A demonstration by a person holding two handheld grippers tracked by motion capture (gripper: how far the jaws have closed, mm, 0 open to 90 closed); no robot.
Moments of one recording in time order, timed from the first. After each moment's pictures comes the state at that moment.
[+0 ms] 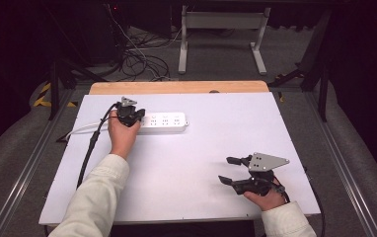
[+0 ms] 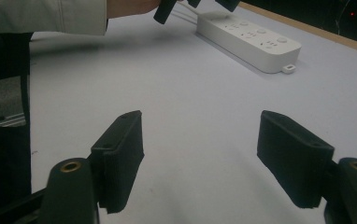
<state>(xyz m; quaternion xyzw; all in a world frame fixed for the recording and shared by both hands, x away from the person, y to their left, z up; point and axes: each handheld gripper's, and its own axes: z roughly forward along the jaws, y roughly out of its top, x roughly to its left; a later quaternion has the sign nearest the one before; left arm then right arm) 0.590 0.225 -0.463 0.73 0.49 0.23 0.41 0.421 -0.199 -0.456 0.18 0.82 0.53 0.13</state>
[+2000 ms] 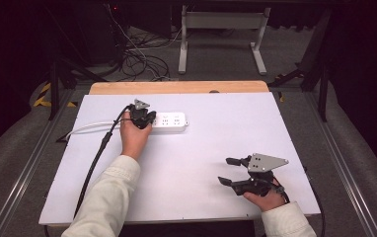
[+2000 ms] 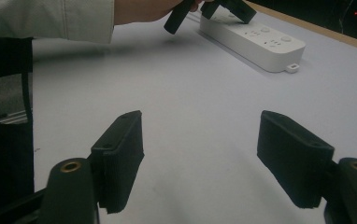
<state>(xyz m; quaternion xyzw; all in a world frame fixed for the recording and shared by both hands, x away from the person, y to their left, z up) 0.593 0.190 -0.475 0.75 0.48 0.24 0.39 0.420 -0.198 -0.457 0.18 0.82 0.53 0.13</state>
